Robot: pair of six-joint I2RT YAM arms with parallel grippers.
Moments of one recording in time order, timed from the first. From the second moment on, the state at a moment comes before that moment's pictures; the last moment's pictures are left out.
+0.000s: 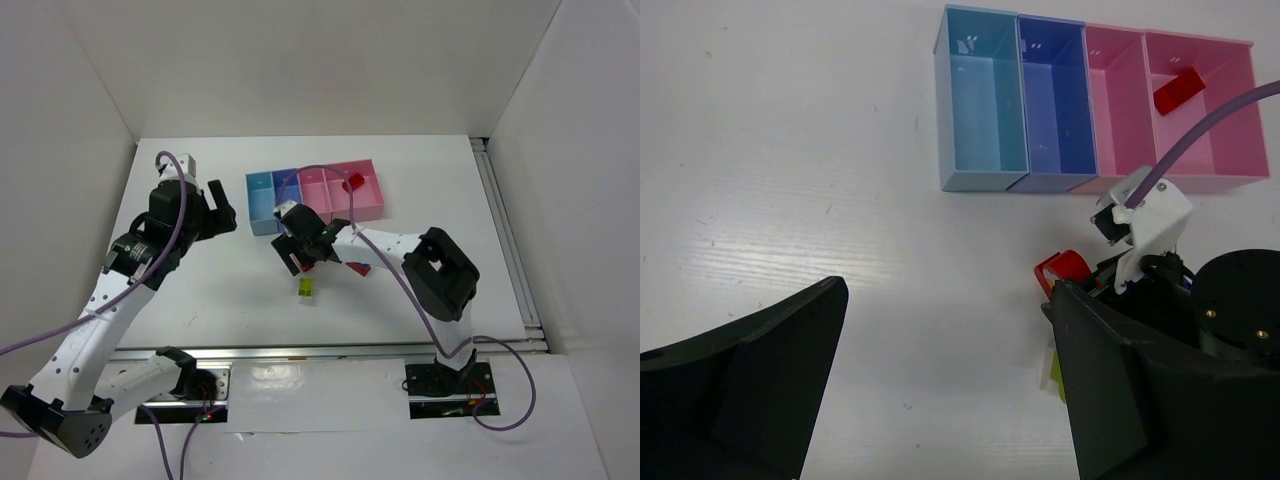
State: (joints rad) left arm -0.38 0.99 1.17 -0.73 -0.31 -0.48; right arm 0.87 1.92 1.34 -0.35 0.17 0.15
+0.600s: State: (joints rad) left arm -0.38 1.01 1.16 -0.72 -0.23 -0.45; right arm 0.86 1.79 1.30 -0.34 0.16 0.22
